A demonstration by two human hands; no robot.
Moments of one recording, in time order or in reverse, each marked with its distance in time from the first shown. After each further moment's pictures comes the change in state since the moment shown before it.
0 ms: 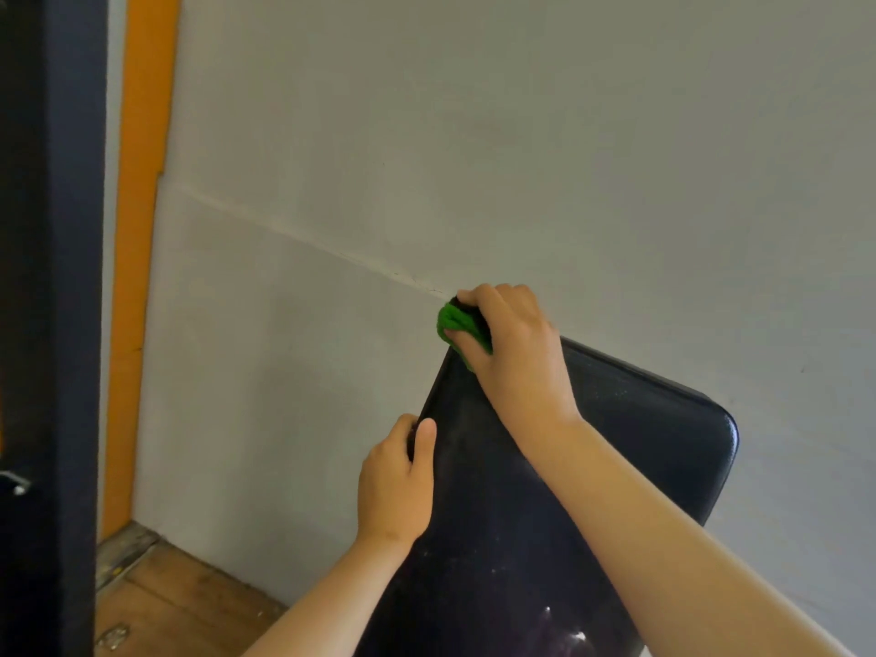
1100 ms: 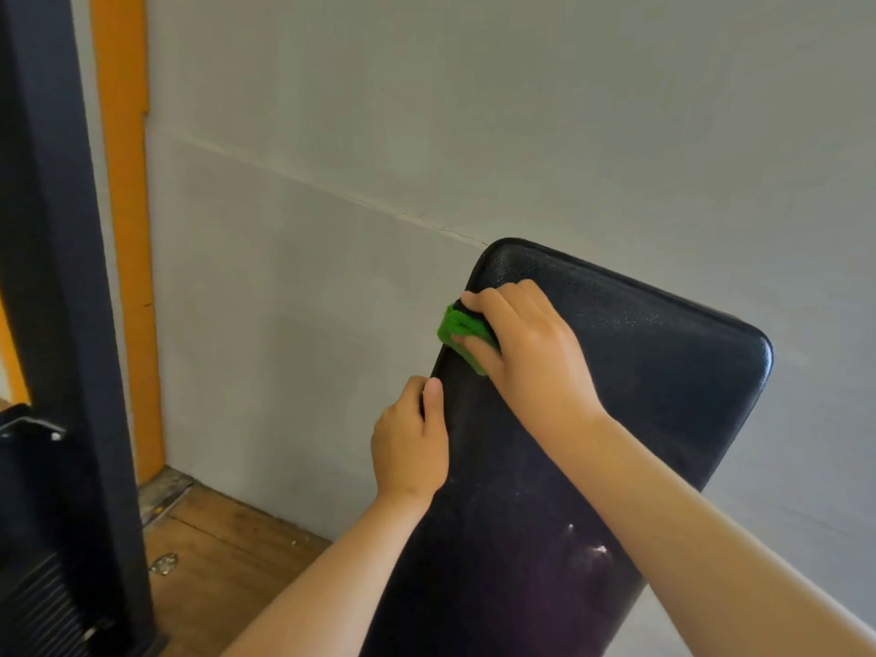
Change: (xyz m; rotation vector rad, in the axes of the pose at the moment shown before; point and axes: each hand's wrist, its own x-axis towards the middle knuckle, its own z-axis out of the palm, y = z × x) left_hand -0.025 -0.011 -0.005 0.074 0.004 -0.088; right_hand -0.052 -0.013 0.001 -0.043 -0.051 -0.095
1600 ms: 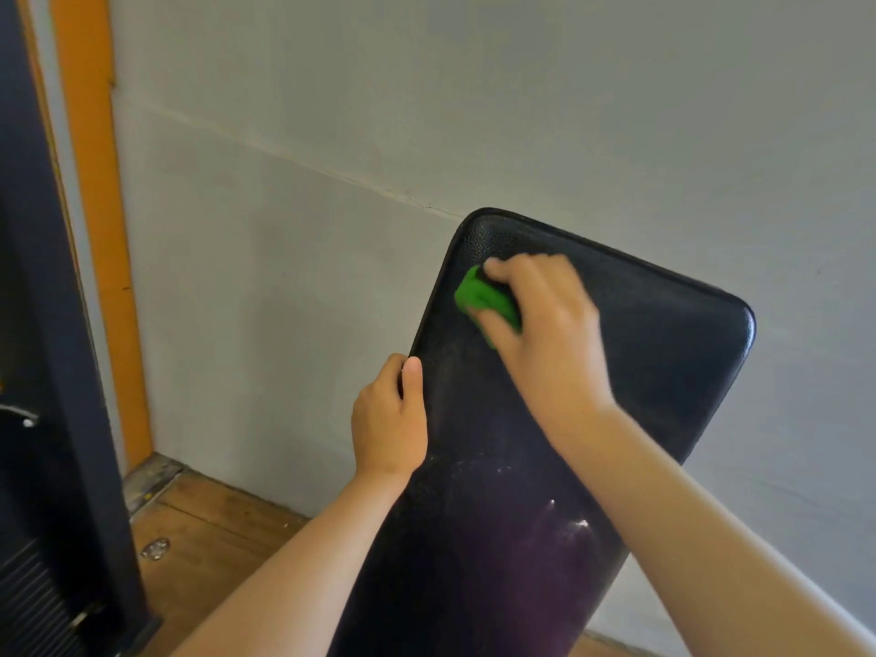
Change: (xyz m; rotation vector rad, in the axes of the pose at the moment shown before) left_hand 0.005 -0.007 0.003 0.023 0.035 0.025; right_hand -0.015 0.007 -0.013 0.056 0.089 0.187
